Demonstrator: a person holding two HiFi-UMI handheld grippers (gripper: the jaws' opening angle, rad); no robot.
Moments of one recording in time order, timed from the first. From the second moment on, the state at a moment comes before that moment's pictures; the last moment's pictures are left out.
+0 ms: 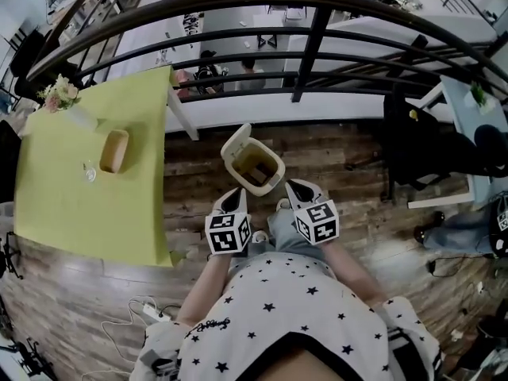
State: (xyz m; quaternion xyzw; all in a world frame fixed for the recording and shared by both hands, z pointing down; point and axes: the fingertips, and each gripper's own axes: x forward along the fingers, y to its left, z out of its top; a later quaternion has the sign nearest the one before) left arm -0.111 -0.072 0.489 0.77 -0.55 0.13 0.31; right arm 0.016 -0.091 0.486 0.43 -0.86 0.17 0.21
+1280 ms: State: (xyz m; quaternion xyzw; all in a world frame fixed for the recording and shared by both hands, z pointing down) left arm -0.118 -0.059 0.478 0.77 -0.56 0.13 0.29; right arm 0.018 -0.082 0.460 0.44 -0.86 0.15 0.20
